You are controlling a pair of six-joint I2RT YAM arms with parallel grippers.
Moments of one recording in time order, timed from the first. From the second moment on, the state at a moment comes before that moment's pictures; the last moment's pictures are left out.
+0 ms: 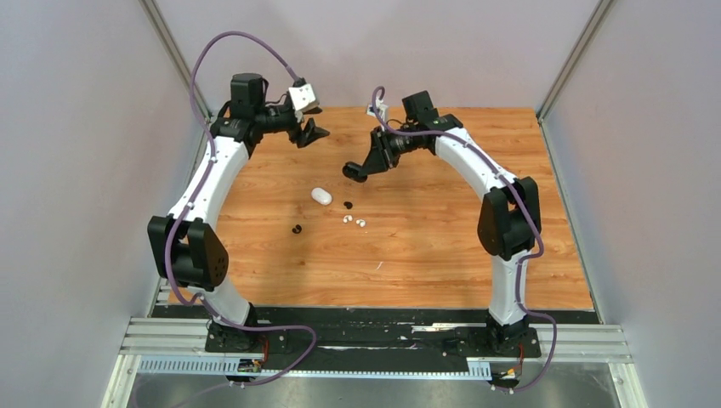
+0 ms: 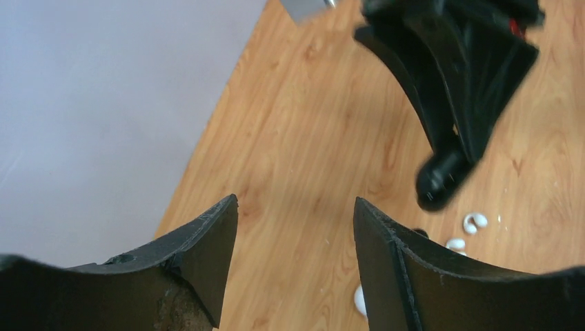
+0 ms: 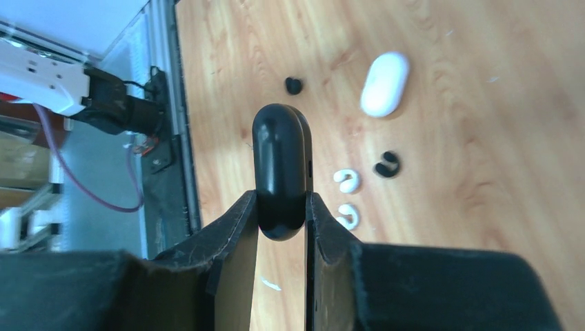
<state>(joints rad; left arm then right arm) -0.16 1.67 1.63 -0.37 0.90 0.66 0.42 2.04 1.82 -0.63 -1.02 -0.10</state>
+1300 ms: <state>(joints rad) -0.40 1.56 1.60 -0.74 0.72 1.25 0.40 2.19 2.33 -1.07 -1.11 -0.45</state>
